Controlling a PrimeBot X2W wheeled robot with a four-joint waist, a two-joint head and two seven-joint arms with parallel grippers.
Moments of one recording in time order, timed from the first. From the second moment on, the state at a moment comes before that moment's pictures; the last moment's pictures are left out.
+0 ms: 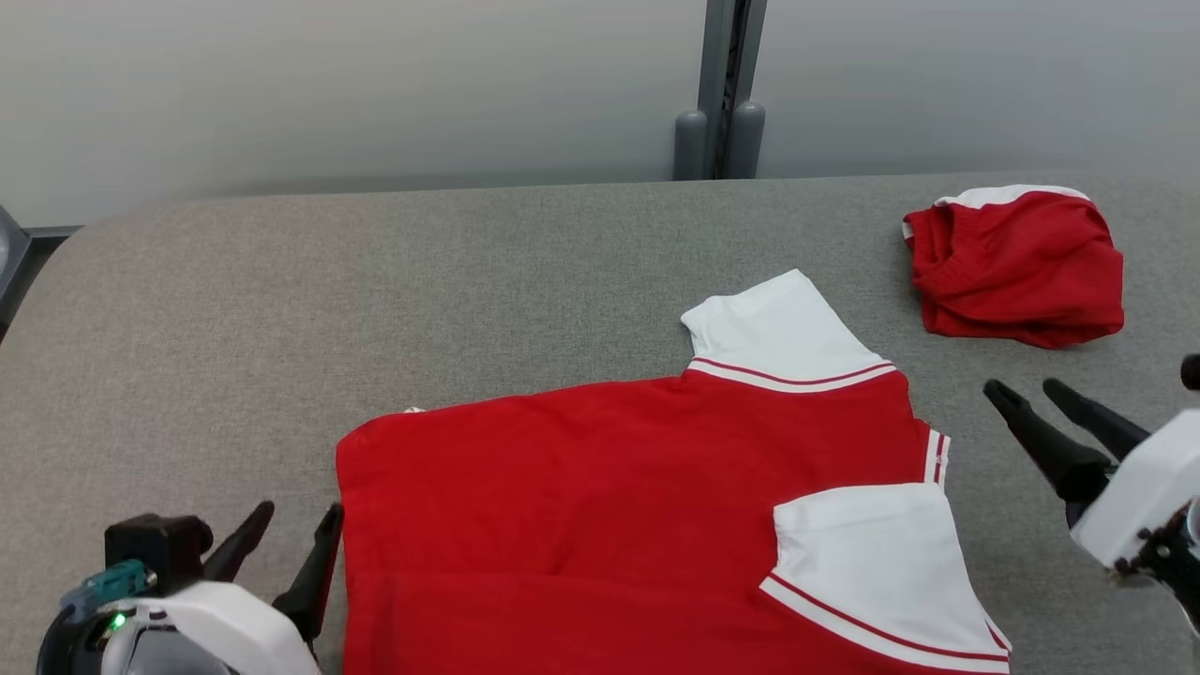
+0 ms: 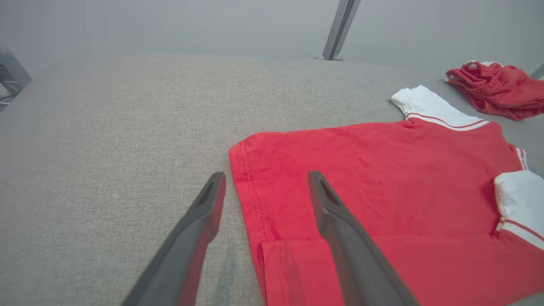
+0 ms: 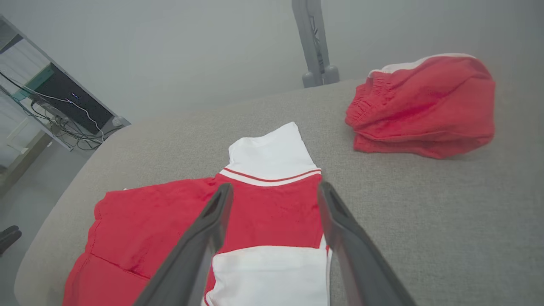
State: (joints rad) left arm -0.05 0.70 -0.62 -0.10 -0.94 0.33 0.01; right arm -0.11 -0.26 -0.10 -0.09 0.69 0.13 0.66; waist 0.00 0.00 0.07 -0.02
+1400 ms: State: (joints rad) left arm -0.60 0.41 -0.72 0.36 -0.83 0.16 0.01; right arm -1.03 -0.41 0.49 0.85 0.82 0.13 0.38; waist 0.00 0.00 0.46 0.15
